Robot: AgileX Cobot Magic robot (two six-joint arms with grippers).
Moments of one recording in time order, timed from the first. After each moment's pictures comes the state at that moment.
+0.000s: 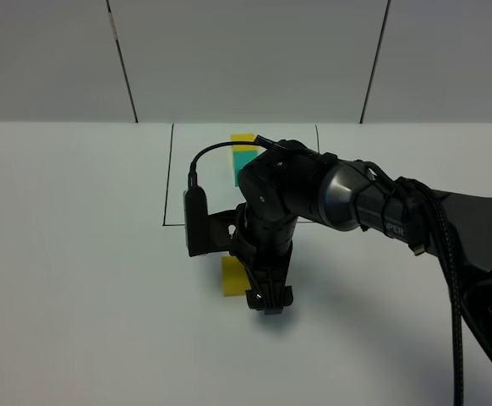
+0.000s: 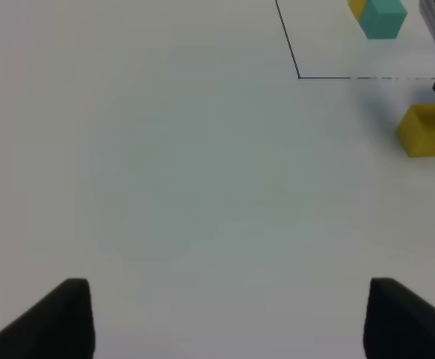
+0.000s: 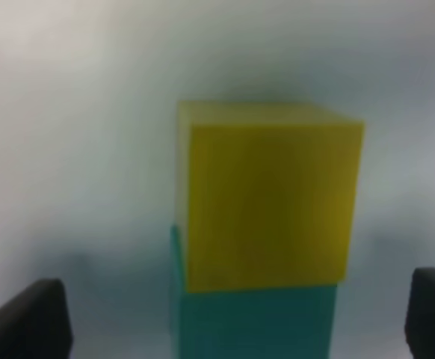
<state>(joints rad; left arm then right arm) -0.03 0.00 -0.50 -0.08 1.03 -0.02 0.72 2.24 -1.69 -0.08 0.87 -0.94</state>
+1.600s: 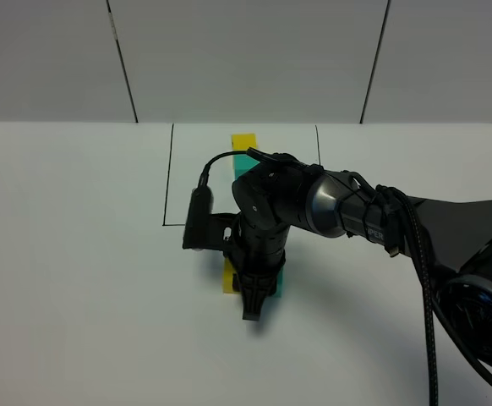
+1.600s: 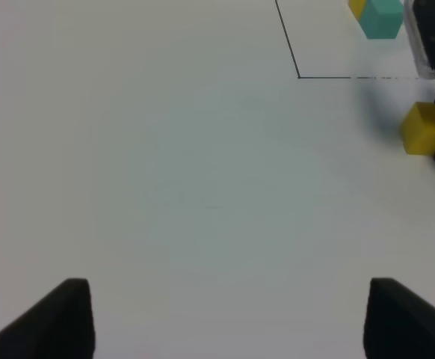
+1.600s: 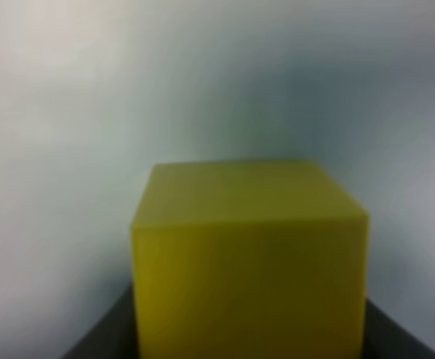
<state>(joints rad) -0.03 0.00 -0.50 -0.08 1.03 -0.02 0.71 2.31 -1.72 -0.05 0.84 -0.69</state>
